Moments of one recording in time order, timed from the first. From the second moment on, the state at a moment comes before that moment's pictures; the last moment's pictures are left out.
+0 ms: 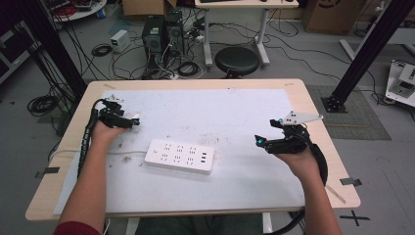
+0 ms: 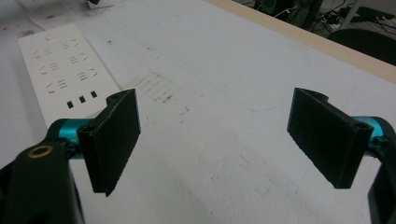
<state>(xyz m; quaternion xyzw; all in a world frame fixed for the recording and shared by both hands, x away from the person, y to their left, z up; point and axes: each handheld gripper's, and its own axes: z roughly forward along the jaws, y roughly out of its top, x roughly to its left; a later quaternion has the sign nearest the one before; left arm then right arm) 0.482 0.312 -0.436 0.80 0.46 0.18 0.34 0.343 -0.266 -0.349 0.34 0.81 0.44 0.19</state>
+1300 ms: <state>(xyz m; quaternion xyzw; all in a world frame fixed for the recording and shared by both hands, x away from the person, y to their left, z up) 0.412 0.293 -0.352 0.82 0.37 0.22 0.37 0.338 -0.268 -0.341 0.32 0.81 0.45 0.19</state>
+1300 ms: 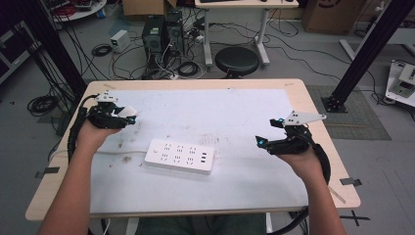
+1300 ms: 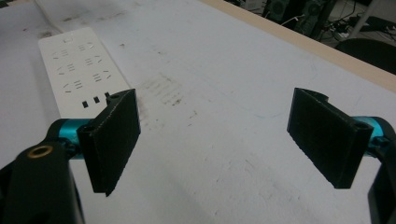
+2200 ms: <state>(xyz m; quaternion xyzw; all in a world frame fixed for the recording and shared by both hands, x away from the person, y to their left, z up) 0.326 0.230 -0.329 0.84 0.21 0.18 0.46 0.319 -0.265 -0.340 0.30 0.82 0.46 0.17</state>
